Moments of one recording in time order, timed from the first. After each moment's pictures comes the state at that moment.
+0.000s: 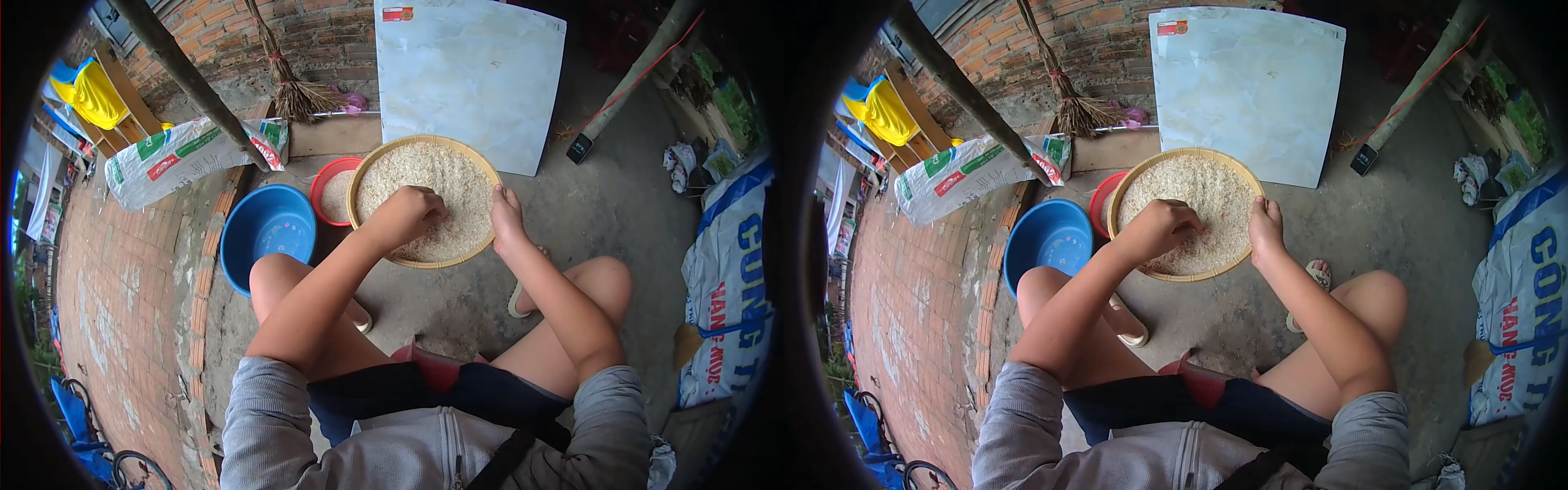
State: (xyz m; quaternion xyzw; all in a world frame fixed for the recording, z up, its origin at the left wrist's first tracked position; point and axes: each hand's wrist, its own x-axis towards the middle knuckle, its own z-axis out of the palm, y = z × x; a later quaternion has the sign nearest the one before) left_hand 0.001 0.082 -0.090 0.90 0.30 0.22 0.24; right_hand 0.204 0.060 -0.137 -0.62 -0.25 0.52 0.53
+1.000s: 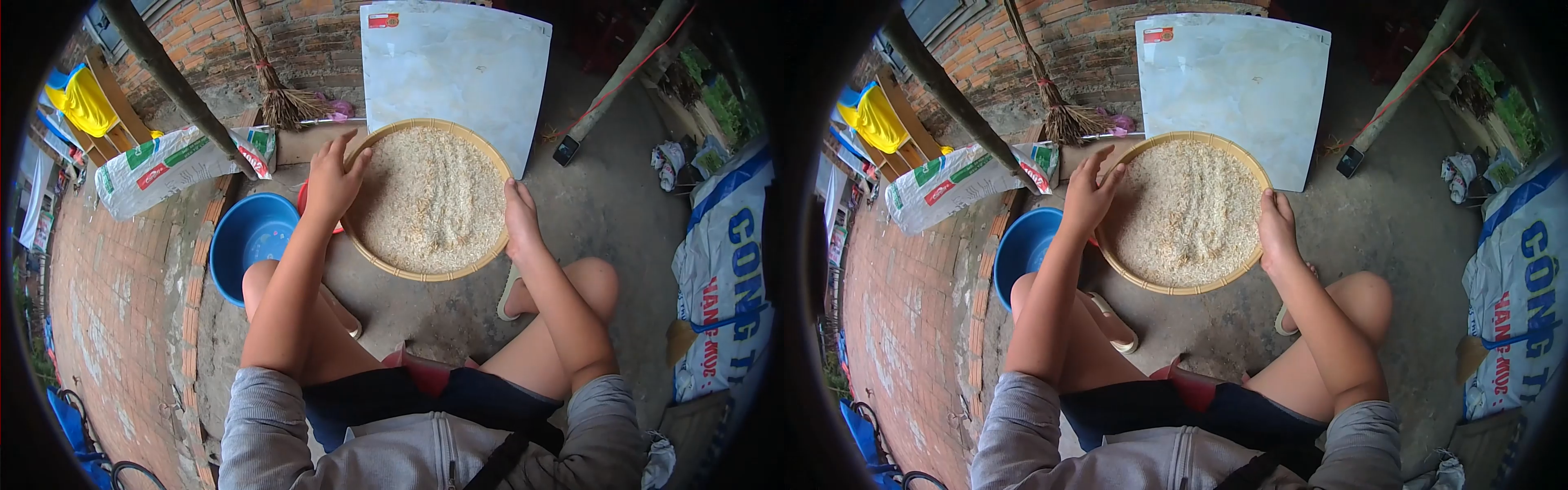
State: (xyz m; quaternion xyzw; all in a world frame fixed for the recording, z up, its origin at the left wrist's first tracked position) left_hand -0.046 0.118 -0.062 0.76 0.51 0.39 0.01; right_hand 0.231 0.048 -0.091 -0.57 -0.27 0.52 0.57
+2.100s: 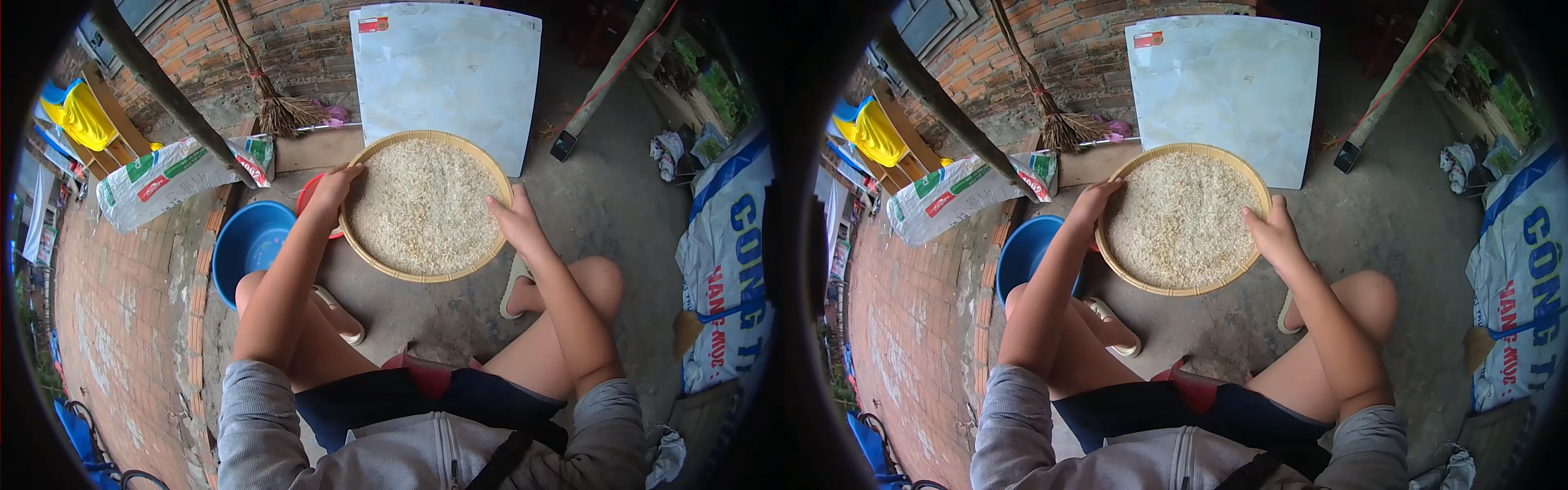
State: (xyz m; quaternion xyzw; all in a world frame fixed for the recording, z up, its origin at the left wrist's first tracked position) left_hand -0.041 0.138 -0.080 0.40 0.52 0.36 0.66; right_hand 0.254 0.039 -0.104 -0.62 -0.50 0.38 0.47
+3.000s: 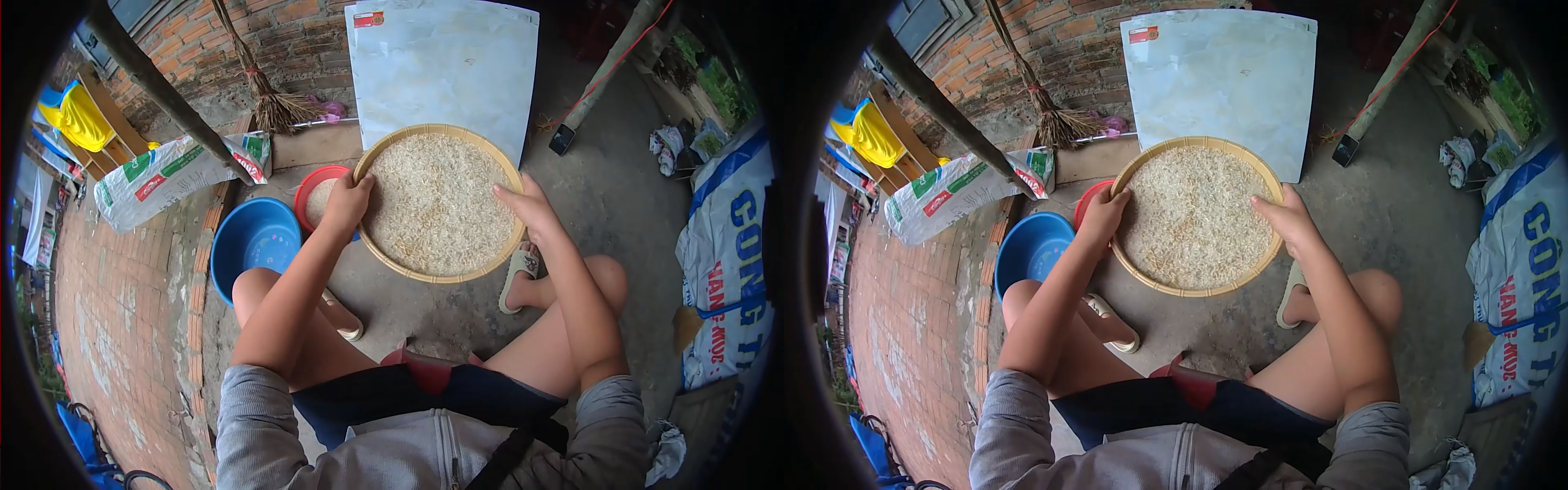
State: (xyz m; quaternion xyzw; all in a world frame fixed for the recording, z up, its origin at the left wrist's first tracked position) left_hand -0.018 0.110 -0.106 0.54 0.58 0.38 0.47; right_hand 0.280 0.045 -0.090 -0.60 -0.40 0.51 0.47
